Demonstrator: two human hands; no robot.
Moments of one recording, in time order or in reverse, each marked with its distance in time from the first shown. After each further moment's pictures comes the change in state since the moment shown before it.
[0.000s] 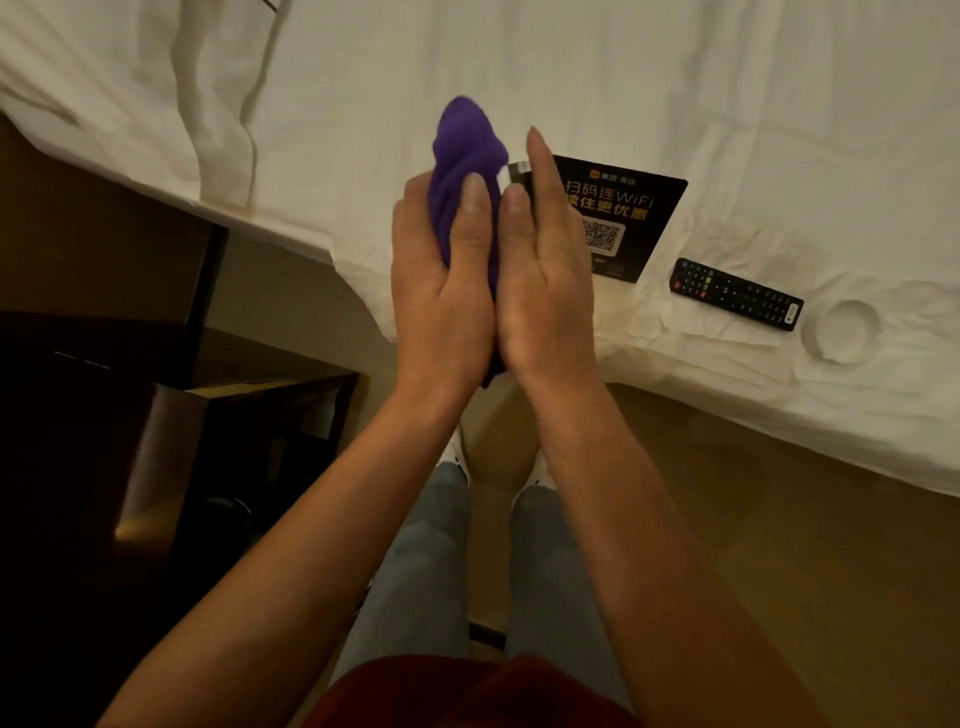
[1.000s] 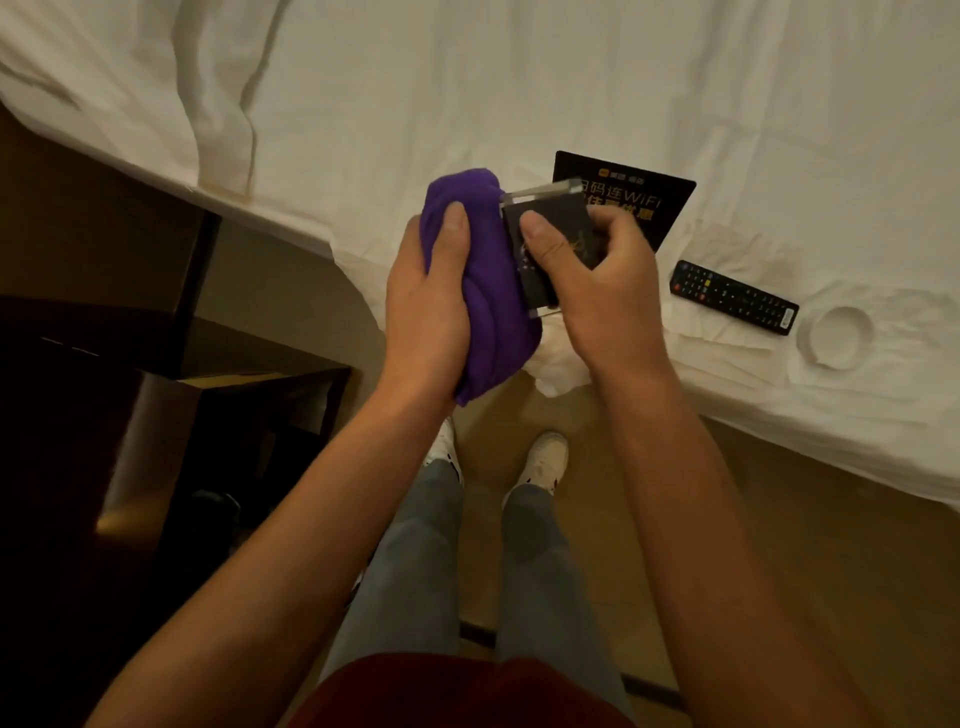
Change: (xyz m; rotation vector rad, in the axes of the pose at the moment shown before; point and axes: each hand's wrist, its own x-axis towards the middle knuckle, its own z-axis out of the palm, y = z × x) left_hand -0.001 -0.014 -0.016 -0.201 -0.042 -0.341; right_hand 0.009 0.016 -0.038 0.020 -0.030 0.103
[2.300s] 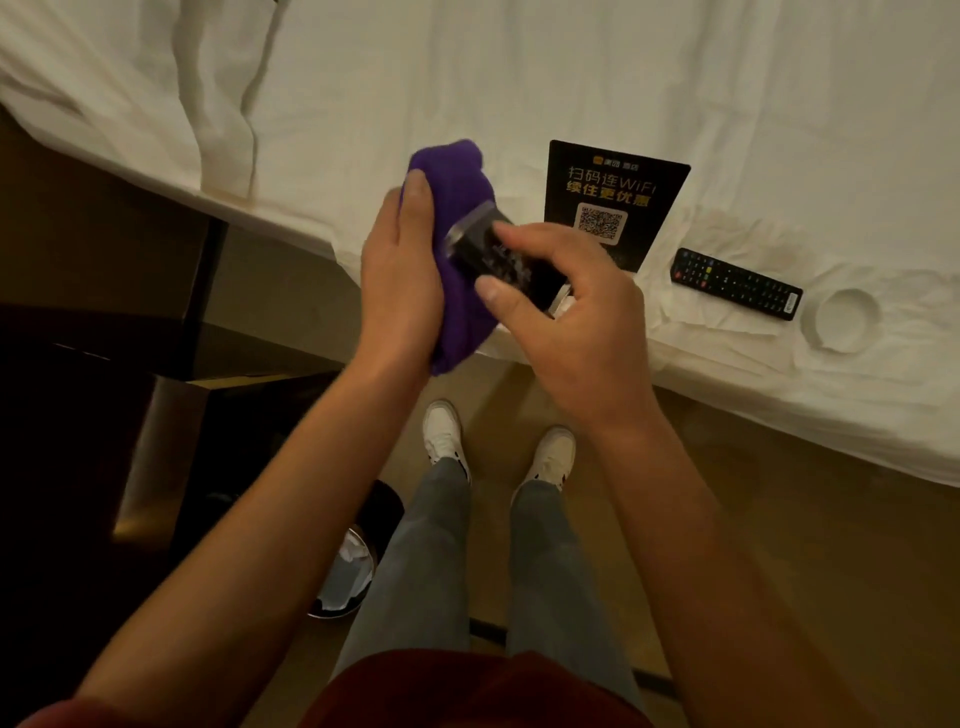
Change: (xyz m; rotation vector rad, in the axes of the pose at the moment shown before) left_hand 0.007 0.014 -0.008 0.138 0.014 0.041; right_hand -0.041 -0.005 -0.002 -0.220 -0.080 -0.236
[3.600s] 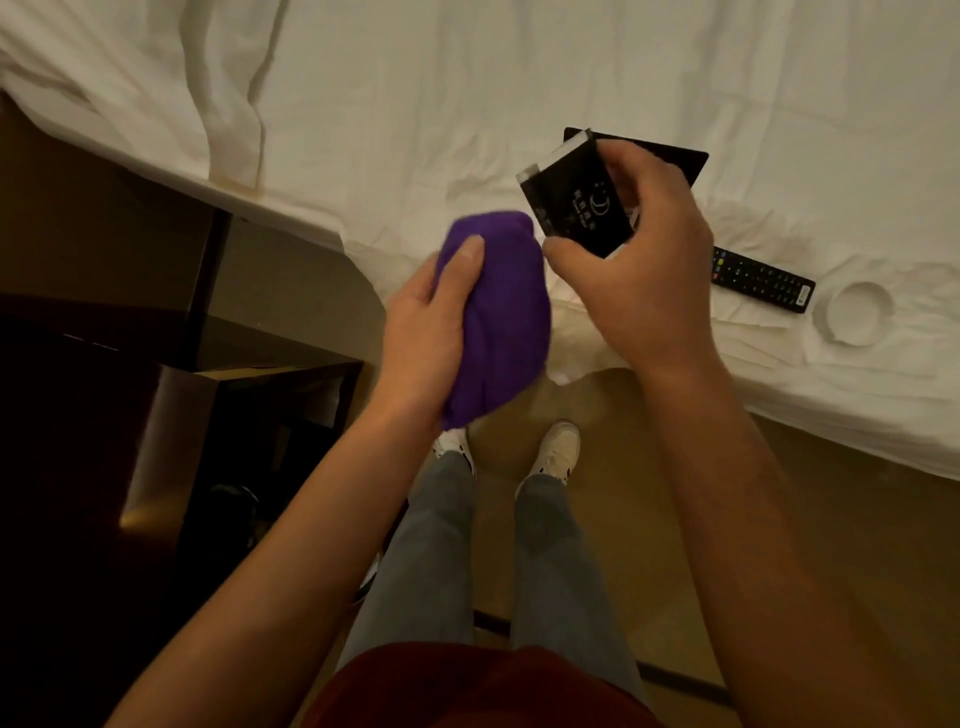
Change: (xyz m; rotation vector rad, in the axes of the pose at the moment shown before) left_hand -0.026 -0.034 -0.014 -0.171 -0.134 -0.179; right_hand 0.032 0.013 -0.016 -0.161 0.149 -0.020
